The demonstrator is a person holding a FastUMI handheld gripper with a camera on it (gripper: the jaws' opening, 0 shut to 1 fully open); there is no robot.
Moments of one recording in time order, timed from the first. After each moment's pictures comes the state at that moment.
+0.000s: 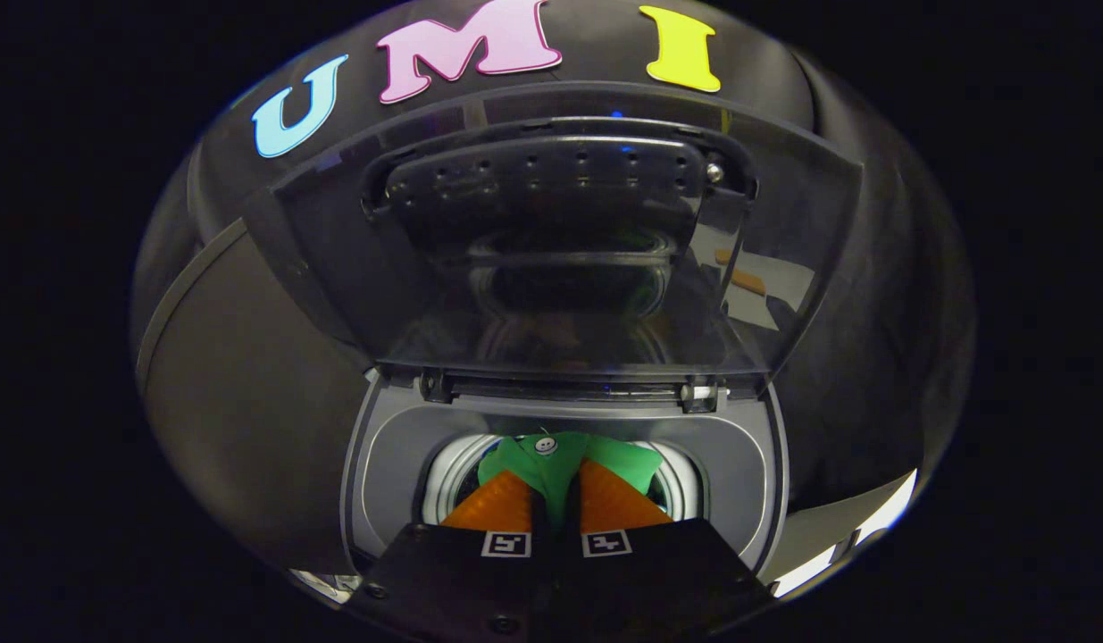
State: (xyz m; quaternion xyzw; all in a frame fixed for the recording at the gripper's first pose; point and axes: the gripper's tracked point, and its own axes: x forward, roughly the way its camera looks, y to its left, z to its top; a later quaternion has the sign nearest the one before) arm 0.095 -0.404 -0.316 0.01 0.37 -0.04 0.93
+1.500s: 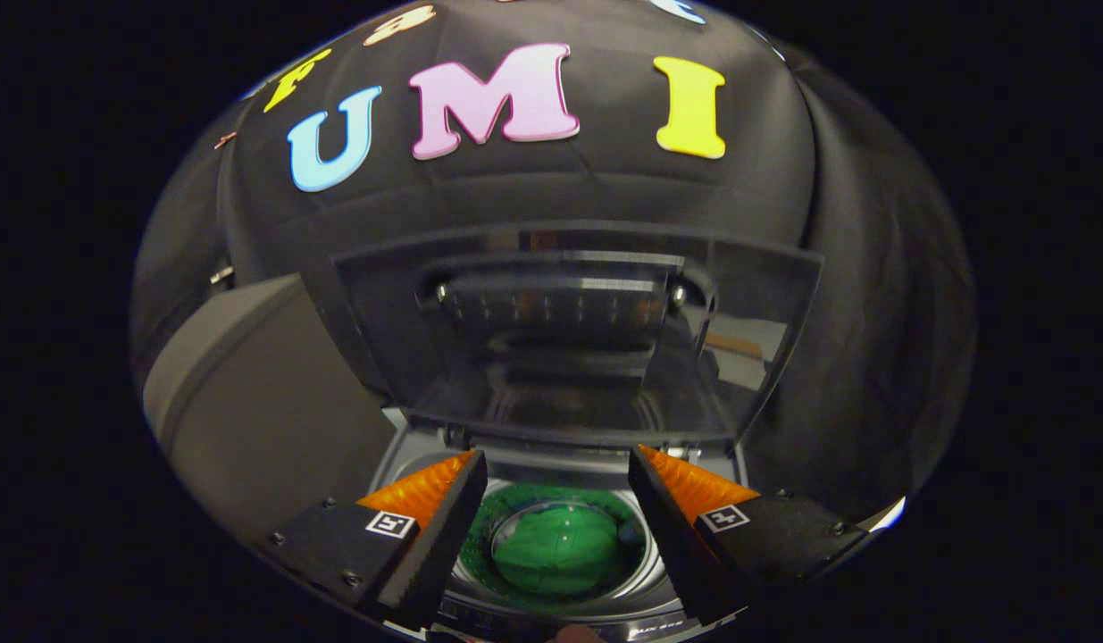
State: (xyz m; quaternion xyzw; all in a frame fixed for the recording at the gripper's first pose) arm 0.098 -0.401 -0.213 -0.01 0.23 -0.01 0.97
